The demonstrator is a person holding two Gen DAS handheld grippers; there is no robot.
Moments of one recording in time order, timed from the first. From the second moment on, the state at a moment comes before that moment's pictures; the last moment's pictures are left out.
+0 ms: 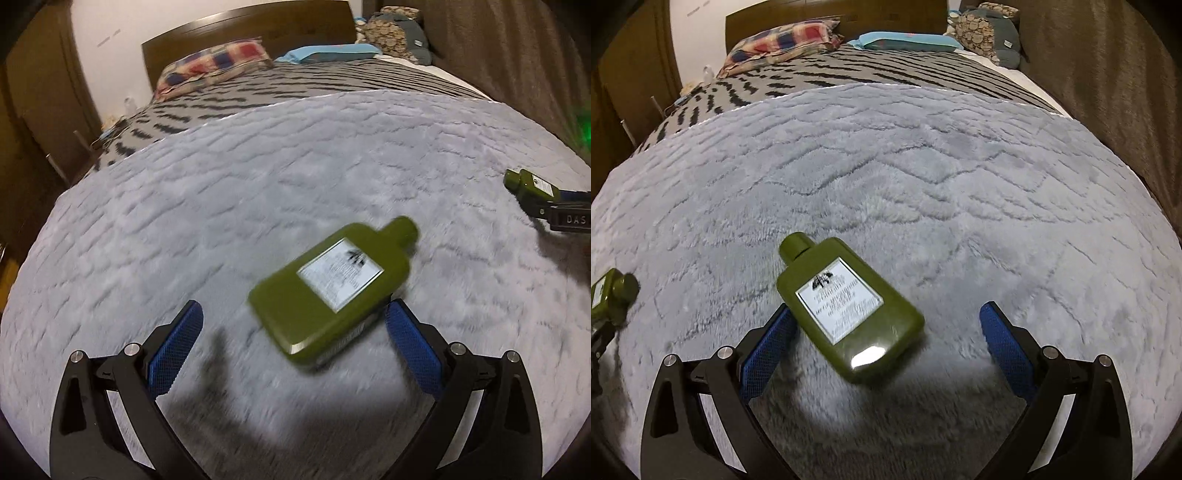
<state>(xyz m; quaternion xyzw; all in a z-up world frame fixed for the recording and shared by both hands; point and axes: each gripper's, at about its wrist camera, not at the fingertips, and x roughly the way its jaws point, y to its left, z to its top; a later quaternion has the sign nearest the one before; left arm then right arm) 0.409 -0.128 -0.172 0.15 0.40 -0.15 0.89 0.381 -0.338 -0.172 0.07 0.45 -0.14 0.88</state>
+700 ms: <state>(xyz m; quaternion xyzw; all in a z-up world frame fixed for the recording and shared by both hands) 0.427 -0.136 -0.179 0.10 0.43 -0.18 0.88 0.373 -0.335 -0.165 0.07 0.43 -0.12 0.89</state>
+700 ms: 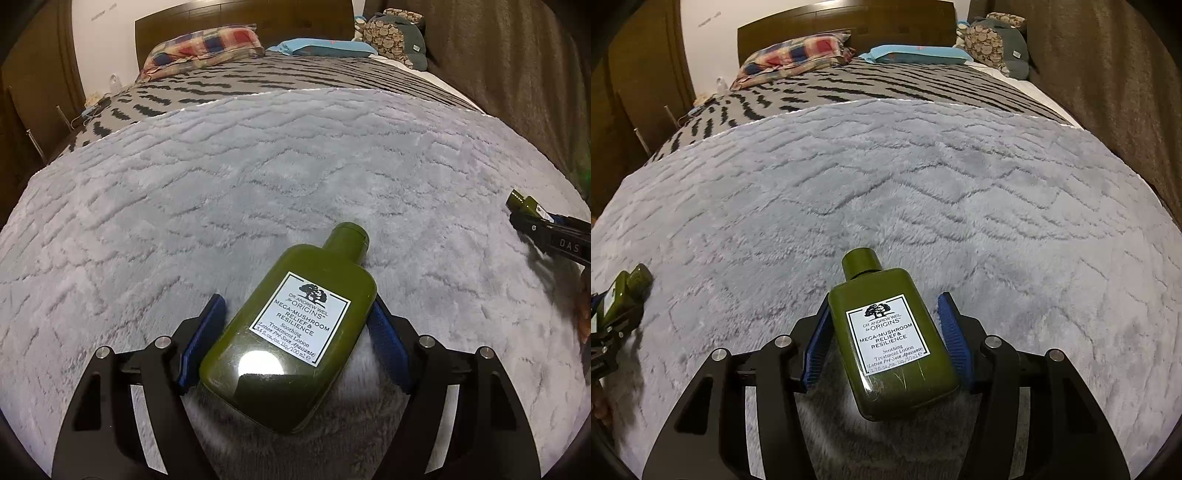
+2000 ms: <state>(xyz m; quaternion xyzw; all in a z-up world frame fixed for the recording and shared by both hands) 0.083 -0.052 -0.094 0.08 0.32 -0.22 0.92 0.040 -0.182 -0.097 0.05 0.33 -0.04 0.94</state>
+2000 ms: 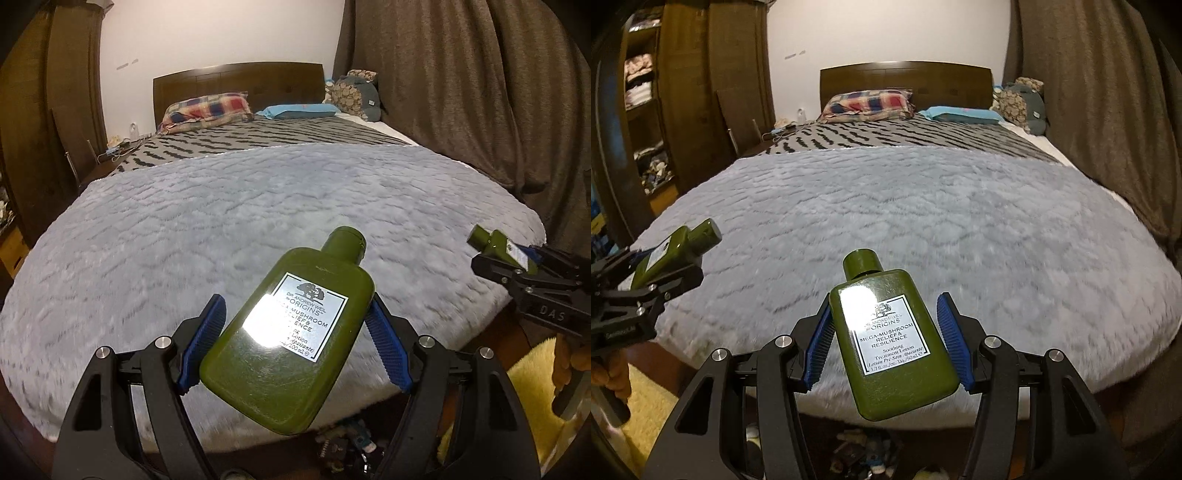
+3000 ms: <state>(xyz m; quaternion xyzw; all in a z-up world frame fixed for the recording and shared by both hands) 0.053 -0.077 -0.310 0.10 0.55 -0.23 0.80 0.011 -0.161 -0.297 0.16 0.57 0.00 0.80</state>
